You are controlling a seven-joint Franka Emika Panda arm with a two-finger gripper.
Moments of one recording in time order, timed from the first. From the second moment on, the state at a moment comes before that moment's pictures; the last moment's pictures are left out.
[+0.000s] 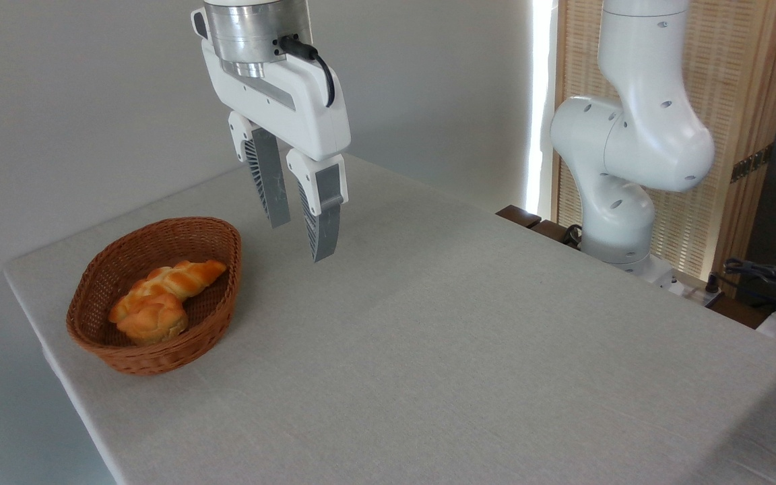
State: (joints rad) arm -0.02 -0.04 -0.03 -1.67 -0.07 1.65 0.76
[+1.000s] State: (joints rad) arm -0.02 0.12 -0.27 -1.67 -0.09 2.05 0.76
